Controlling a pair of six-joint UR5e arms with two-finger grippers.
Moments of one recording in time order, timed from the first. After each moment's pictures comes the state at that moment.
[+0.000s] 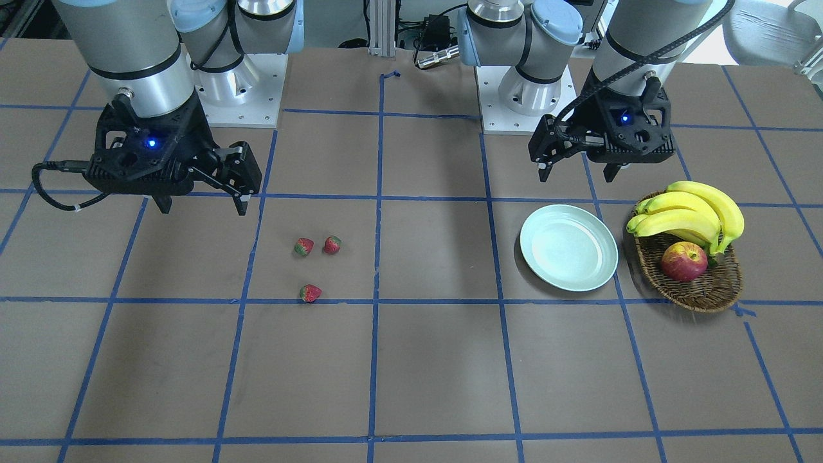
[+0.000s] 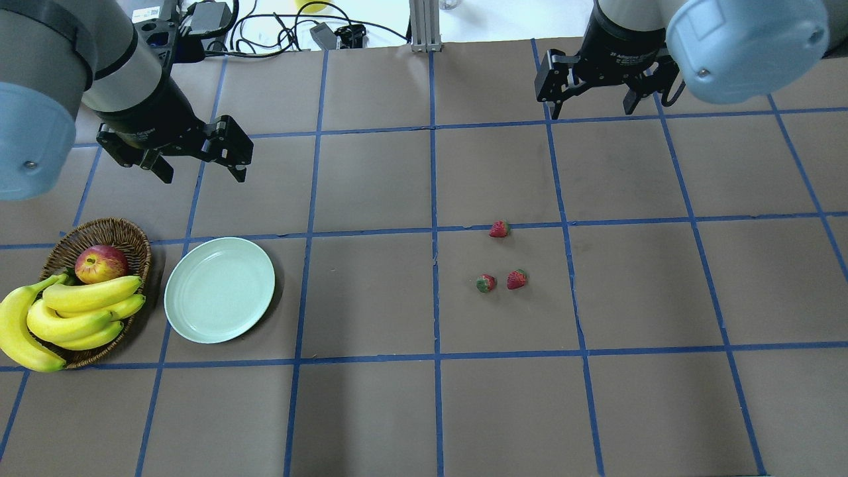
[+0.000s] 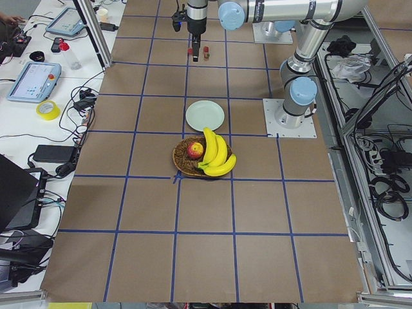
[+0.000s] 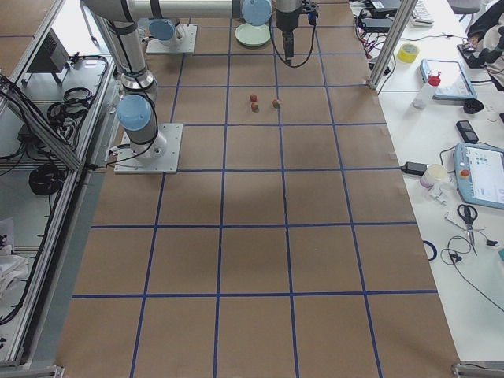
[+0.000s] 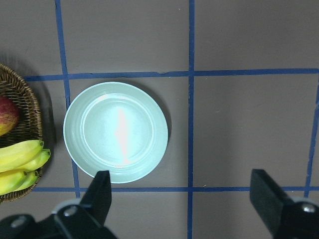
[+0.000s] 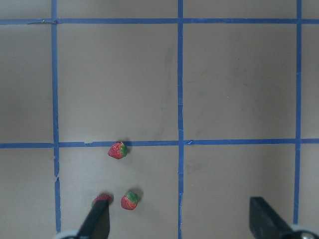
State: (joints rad) left arm -1.52 -1.53 -1.67 -1.47 1.61 0.05; right arm 1.64 -1.46 1.50 -1.72 -1.61 0.07
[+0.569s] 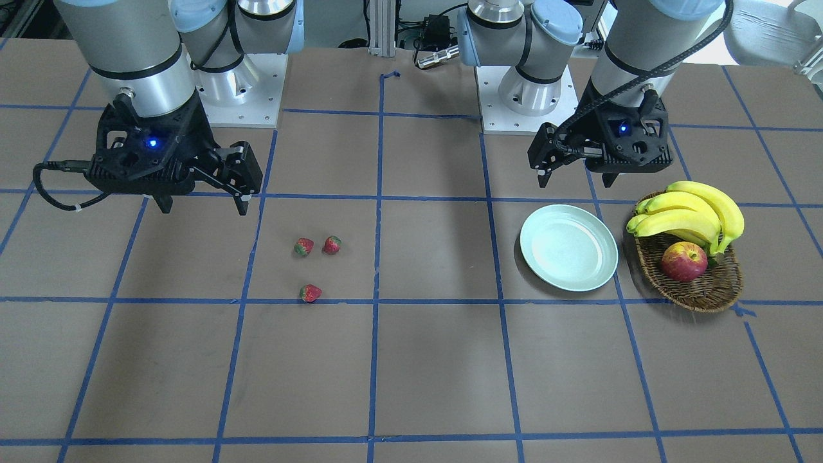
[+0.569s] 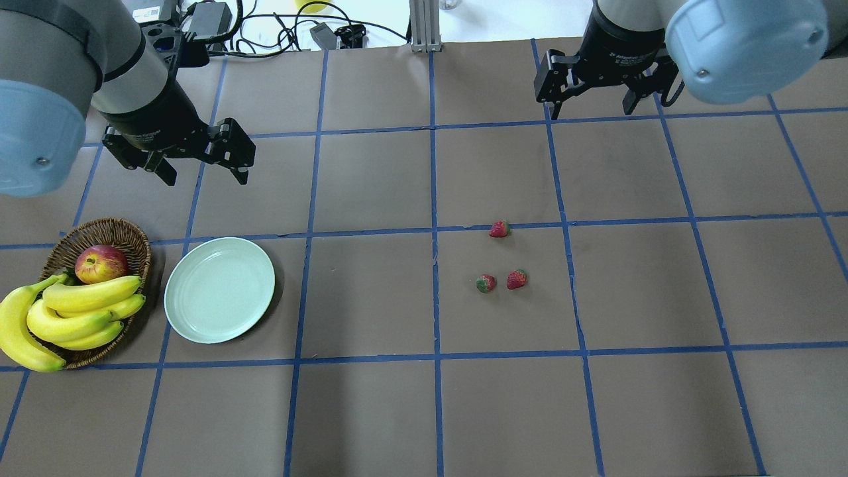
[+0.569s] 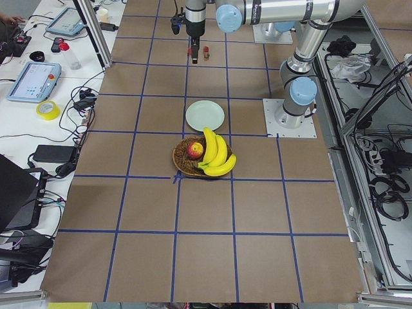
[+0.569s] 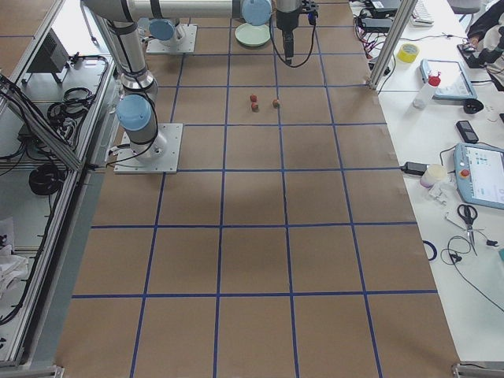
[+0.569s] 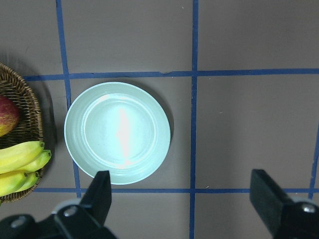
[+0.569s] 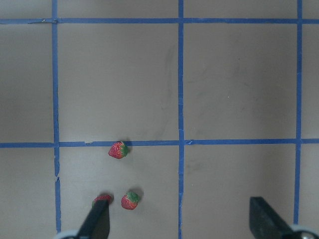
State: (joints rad) left arm -1.52 -1.54 -1.67 -1.47 1.62 0.05; right arm 1.64 -1.46 1.50 -1.72 -1.61 0.07
